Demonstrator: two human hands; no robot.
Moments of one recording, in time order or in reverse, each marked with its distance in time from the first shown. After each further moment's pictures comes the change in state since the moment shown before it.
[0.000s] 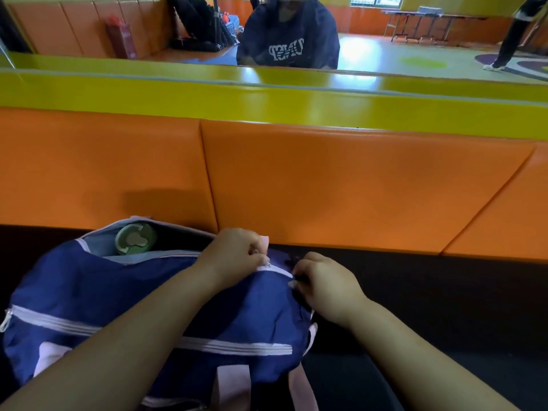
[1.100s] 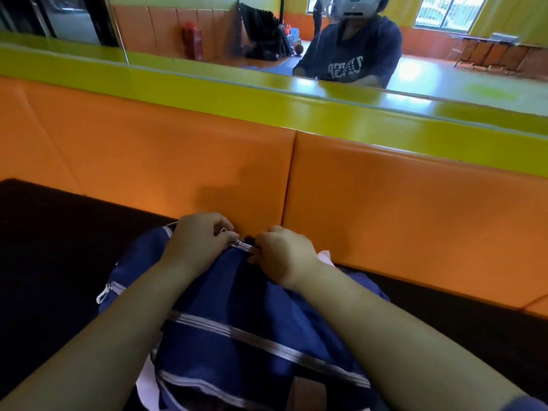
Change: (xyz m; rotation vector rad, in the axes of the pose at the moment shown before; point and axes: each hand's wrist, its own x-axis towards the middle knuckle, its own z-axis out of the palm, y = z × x) left_hand -0.049 -0.121 -0.090 -0.094 0.436 -0.251; right_hand 0.102 -0.169 0.021 -0.182 -0.104 -0.270
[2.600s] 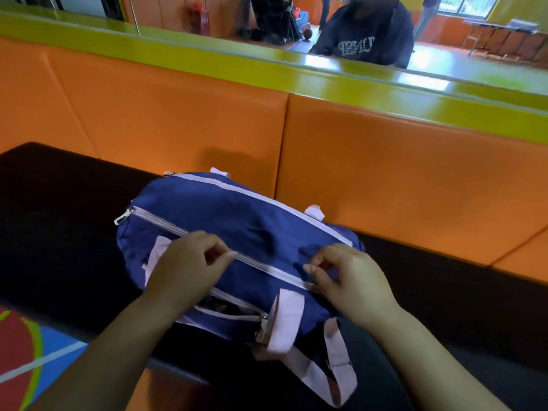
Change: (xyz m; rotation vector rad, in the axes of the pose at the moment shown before) left_hand -0.156 0.010 0.011 0.058 0.041 0.066; right_hand -0.184 0.050 0.024 0.261 0.341 0.000
